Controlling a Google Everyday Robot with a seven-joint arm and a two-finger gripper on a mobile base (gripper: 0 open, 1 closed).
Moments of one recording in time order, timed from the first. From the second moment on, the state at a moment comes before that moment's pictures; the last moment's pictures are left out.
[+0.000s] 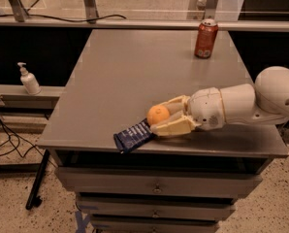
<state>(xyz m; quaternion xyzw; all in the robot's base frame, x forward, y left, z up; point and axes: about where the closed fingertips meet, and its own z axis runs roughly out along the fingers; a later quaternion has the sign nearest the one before) 0.492 -0.044 0.836 -0.53 0.63 0.38 0.42</state>
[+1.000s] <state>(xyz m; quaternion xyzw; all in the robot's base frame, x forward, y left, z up) 0.495 -0.046 0.829 -0.54 0.64 0.38 0.41</state>
